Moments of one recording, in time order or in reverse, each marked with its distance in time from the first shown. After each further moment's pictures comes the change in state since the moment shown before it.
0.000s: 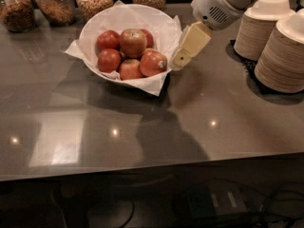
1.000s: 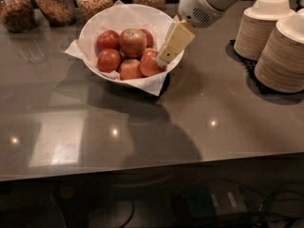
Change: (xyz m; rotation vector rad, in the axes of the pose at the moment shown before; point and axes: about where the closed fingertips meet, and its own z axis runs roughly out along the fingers) arm -0.029 -0.014 0.025 0.056 -0.059 -0.064
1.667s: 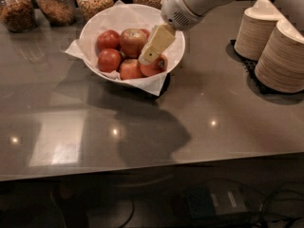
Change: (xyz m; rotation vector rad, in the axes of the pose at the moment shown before) arm -0.026 -0.001 0.041 -0.053 -0.083 0.011
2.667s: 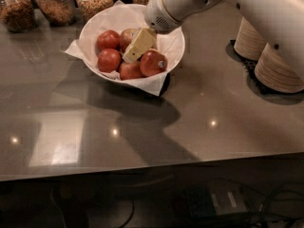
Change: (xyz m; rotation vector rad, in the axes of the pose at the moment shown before) arm -0.020 -0.006 0.056 -0.066 -0.076 0.013
